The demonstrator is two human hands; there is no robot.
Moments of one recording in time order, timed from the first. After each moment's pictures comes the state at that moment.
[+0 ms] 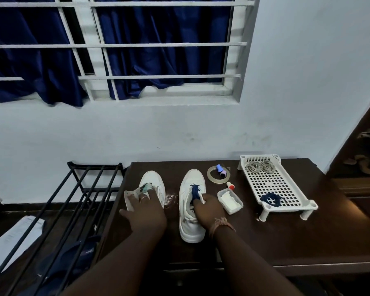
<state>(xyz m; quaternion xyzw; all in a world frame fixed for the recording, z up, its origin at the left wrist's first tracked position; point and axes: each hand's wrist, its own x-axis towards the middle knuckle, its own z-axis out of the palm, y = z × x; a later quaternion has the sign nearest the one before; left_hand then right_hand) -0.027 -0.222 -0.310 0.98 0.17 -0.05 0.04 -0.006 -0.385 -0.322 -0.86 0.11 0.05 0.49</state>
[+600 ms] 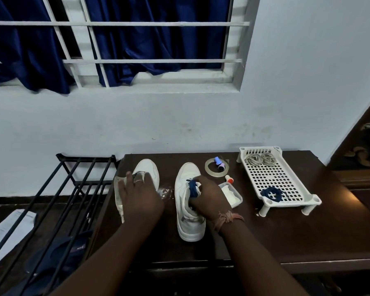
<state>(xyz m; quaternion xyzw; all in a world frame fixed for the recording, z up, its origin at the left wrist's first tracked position) -0.007 -0.214 -0.313 0.99 0.09 0.14 0.04 0.011 -0.401 -0.313 -0.93 -0.01 0.02 0.38</state>
